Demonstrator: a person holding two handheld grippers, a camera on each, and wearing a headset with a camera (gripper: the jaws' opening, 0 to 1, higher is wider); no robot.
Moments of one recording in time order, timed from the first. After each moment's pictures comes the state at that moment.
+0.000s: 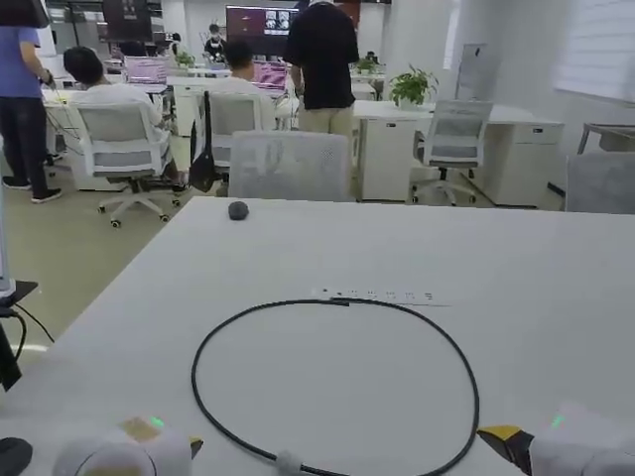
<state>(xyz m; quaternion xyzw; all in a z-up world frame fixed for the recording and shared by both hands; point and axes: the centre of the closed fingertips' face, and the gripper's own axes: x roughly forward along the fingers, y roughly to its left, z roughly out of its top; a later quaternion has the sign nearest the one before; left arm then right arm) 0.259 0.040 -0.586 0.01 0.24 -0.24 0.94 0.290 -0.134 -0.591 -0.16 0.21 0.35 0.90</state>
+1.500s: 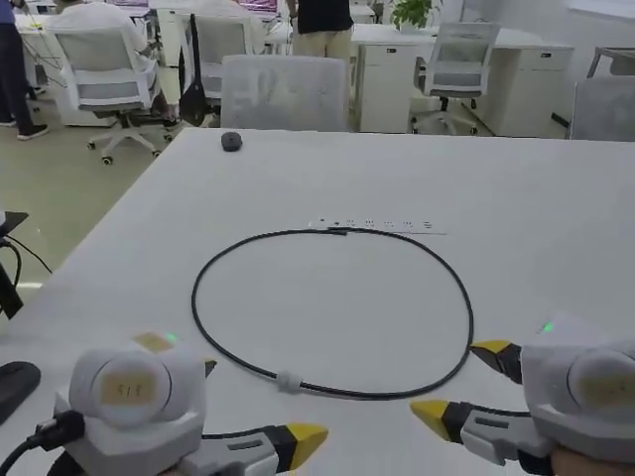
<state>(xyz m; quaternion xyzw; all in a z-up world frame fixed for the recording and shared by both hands) 0.261 0.032 -0.594 0.02 0.25 -0.26 0.93 0.294 -0.134 -0.596 -0.17 0.22 0.35 0.89</state>
